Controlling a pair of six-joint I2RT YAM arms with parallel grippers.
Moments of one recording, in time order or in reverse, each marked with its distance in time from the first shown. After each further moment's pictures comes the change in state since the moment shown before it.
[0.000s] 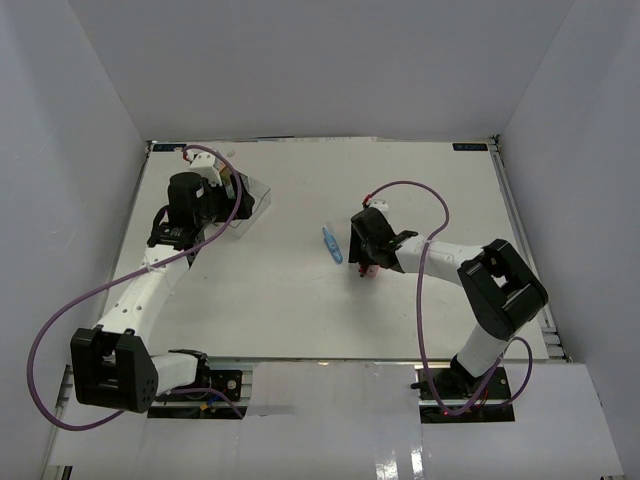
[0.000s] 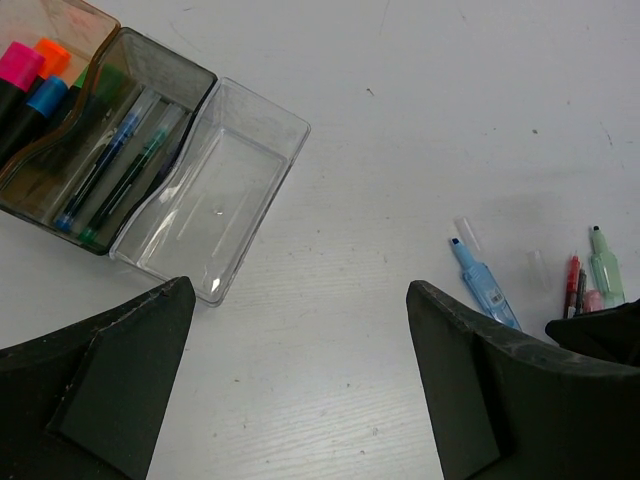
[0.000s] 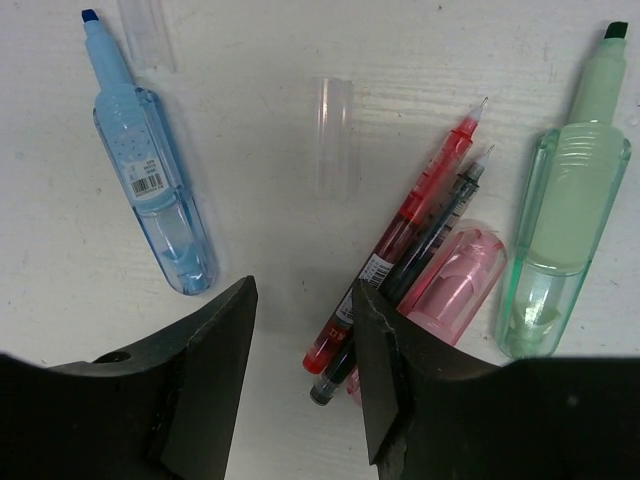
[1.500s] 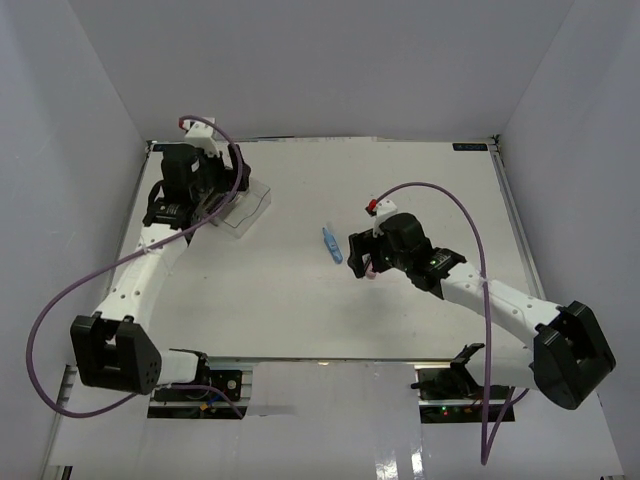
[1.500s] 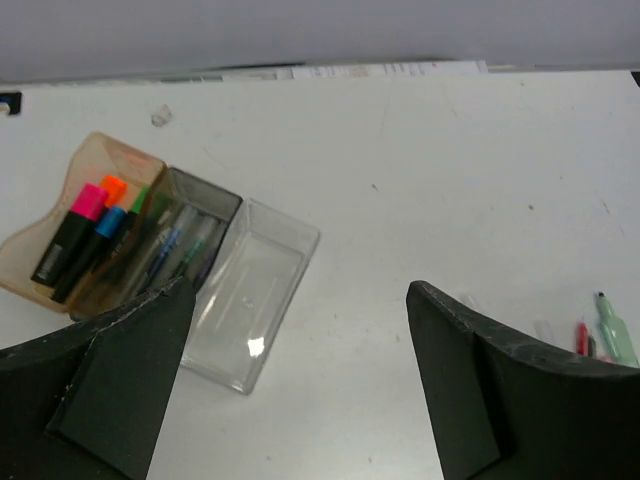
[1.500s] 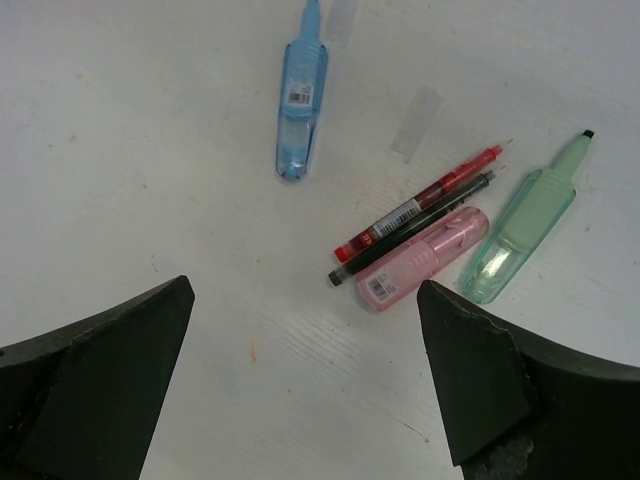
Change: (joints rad) left arm 0.000 0.124 0.252 -0.002 -0.042 0.103; right arm 0.010 -0.472 -0.179 -0.009 -0.219 -0.383
